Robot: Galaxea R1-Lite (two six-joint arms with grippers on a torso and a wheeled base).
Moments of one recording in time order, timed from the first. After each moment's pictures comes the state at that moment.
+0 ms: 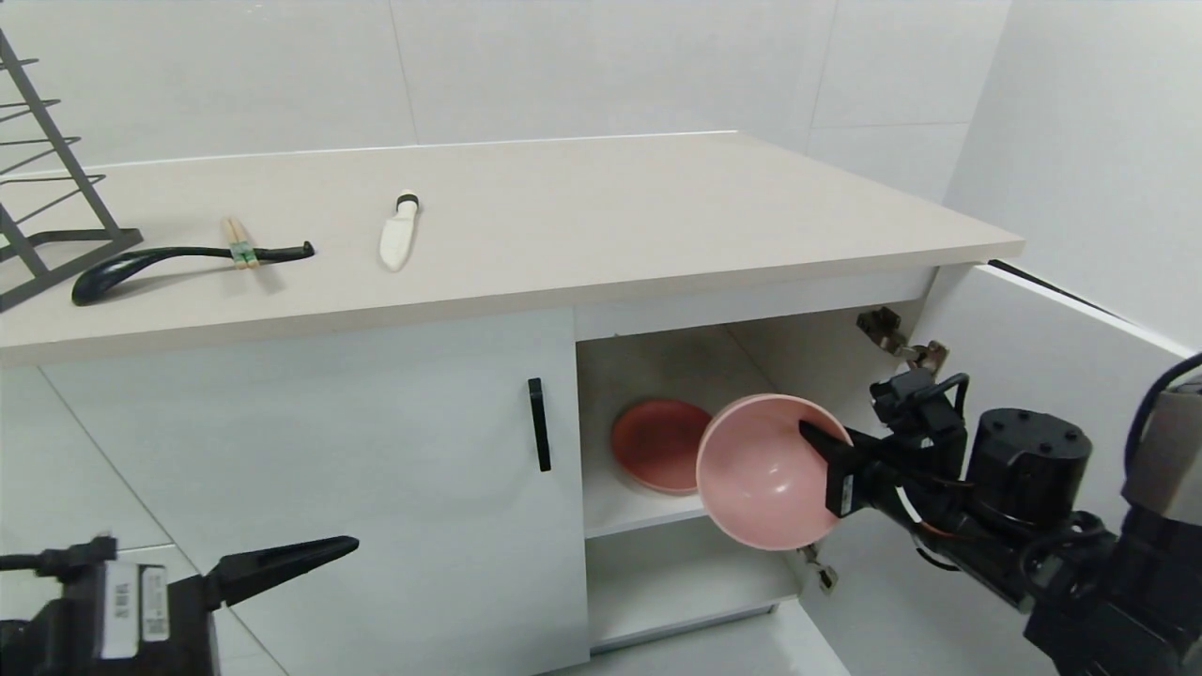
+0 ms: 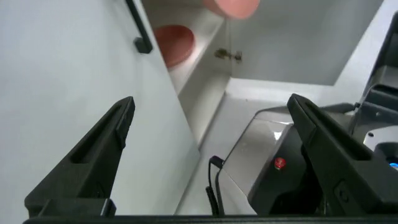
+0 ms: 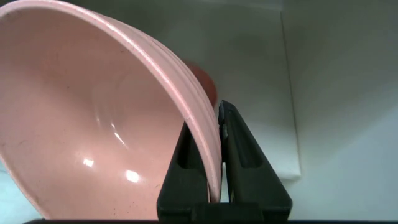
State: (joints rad) left arm -0.44 1.08 -0.01 -0.83 -0.45 0.29; right arm 0.38 2.08 -0.29 -1.57 0.03 -0.04
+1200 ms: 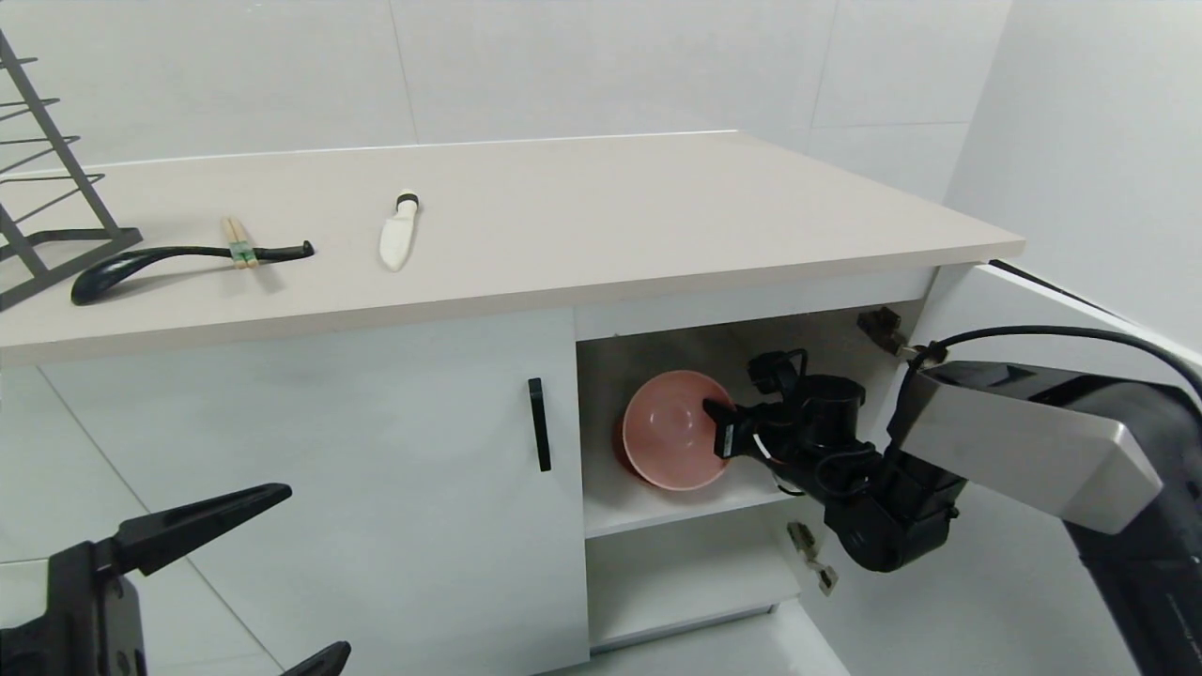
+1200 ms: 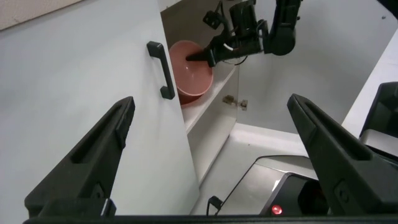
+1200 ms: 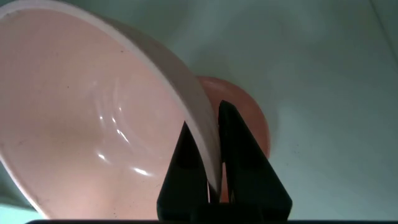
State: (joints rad) left arm -0.41 0.91 -0.09 -0.78 -0.45 0.14; right arm 0.39 2.52 -0.96 -1.31 0.12 0.15
